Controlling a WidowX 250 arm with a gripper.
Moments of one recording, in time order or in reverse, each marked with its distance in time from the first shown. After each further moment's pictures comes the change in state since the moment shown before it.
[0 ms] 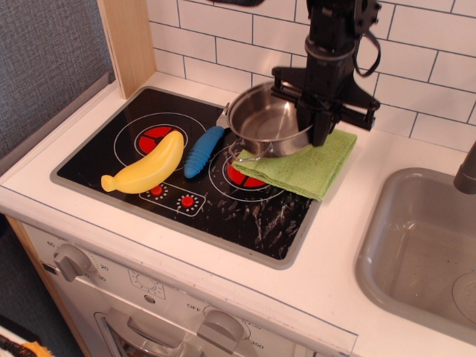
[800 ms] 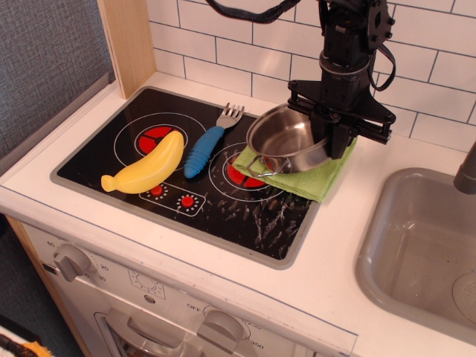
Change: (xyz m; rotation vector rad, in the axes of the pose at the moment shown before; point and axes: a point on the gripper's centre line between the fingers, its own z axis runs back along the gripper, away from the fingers) arm 0.002 -0.016 -0.008 -0.063 -0.020 -0.023
